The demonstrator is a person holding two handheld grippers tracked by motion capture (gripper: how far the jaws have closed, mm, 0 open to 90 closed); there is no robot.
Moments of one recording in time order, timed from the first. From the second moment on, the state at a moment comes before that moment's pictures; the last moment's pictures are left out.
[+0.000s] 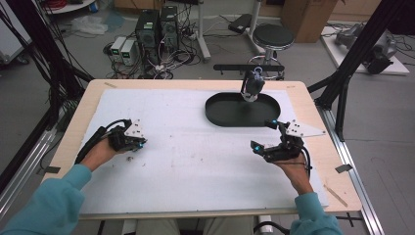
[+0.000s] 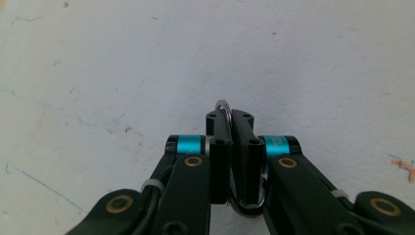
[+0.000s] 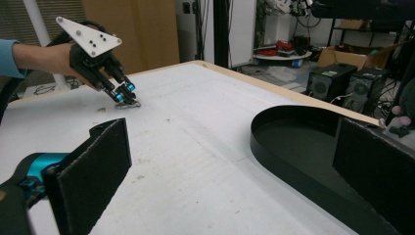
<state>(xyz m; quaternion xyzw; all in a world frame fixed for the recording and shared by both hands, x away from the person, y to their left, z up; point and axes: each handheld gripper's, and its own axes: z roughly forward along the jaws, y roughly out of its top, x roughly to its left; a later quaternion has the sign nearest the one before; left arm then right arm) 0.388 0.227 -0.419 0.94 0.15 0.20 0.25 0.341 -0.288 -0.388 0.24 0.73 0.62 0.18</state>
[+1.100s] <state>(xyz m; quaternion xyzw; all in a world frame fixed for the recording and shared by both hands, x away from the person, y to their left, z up) 0.385 0.235 -0.372 0.87 0.22 0.16 0.42 0.347 -0.276 -0.379 0.19 0.75 0.62 0.14</state>
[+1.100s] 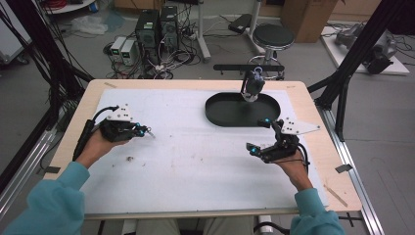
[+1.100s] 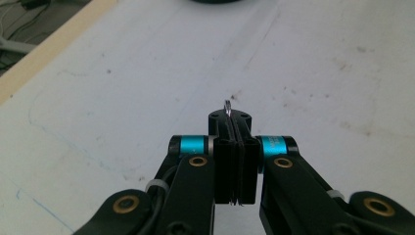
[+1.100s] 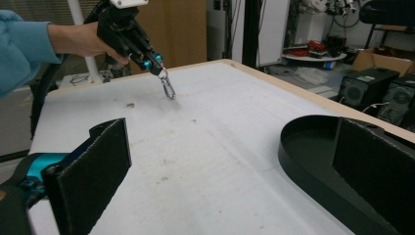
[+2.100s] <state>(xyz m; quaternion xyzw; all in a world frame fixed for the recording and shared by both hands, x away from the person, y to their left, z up) 0.377 0.172 -0.344 0.80 0.16 0.09 0.57 0.371 -0.223 -0.340 0.10 0.80 0.59 0.08</state>
